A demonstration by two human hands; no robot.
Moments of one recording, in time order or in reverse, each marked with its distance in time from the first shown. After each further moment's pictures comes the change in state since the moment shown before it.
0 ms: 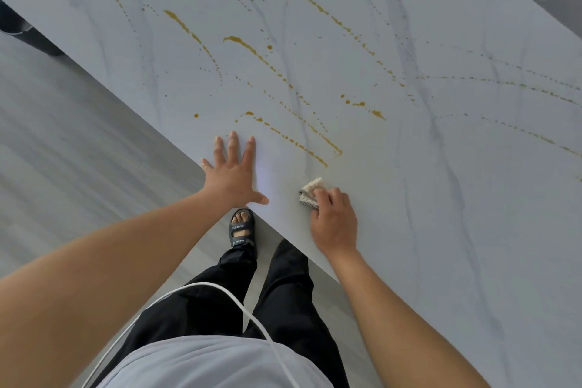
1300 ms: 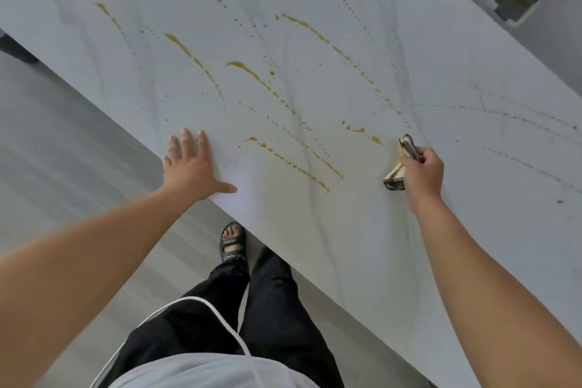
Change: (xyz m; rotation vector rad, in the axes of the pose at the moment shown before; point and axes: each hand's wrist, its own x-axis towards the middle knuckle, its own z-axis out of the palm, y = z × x) left_hand 0.032 -0.074 -0.055 -0.144 0.117 -0.137; right_hand 0.146 0.072 -0.122 0.644 0.204 0.737
